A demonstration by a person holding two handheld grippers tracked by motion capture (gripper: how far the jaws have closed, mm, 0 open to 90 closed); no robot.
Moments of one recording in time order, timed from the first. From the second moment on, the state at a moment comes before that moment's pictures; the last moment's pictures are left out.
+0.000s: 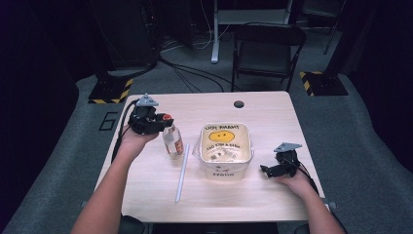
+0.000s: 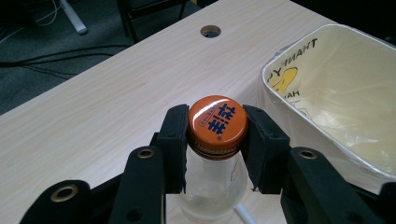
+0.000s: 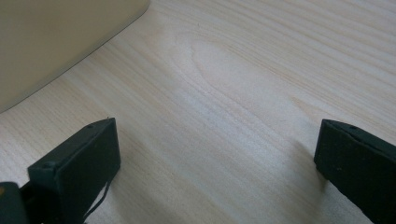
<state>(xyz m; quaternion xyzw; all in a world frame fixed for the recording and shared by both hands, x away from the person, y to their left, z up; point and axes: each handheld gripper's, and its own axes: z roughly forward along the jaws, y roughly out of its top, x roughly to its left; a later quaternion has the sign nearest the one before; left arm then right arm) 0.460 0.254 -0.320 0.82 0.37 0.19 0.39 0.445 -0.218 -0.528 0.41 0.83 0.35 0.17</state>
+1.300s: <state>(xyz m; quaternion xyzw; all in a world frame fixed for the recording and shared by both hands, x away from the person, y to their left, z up) 0.446 0.228 -0.239 0.84 0.31 0.20 0.39 0.445 -0.218 -0.528 0.41 0.83 0.35 0.17</state>
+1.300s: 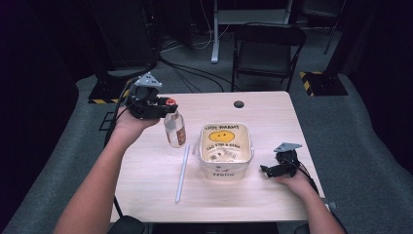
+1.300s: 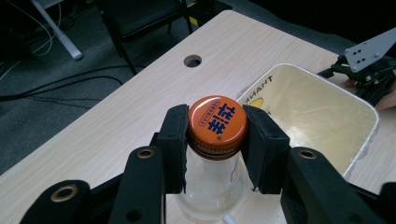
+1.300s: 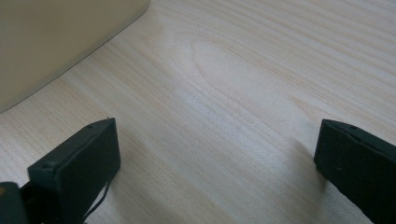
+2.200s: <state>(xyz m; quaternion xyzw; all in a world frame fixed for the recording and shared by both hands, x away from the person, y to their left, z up) 0.447 0.194 -0.203 0.86 0.28 0.19 0.39 0.445 -0.218 -0.528 0.41 0.83 0.35 0.17</state>
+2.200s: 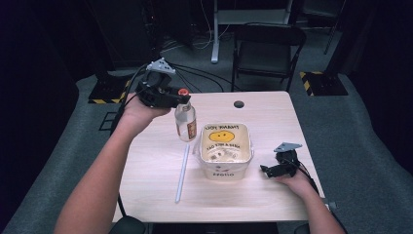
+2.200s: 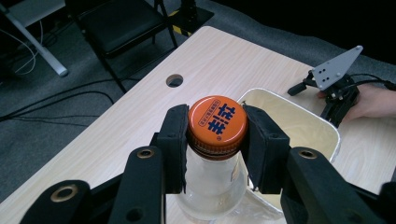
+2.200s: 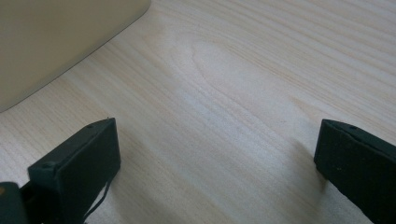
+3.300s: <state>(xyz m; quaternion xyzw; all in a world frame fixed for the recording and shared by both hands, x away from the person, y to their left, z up) 0.450 0.148 -0.191 0.87 0.24 0.18 0.40 0.446 -0.218 -0.528 0.41 0.83 0.35 0.17</state>
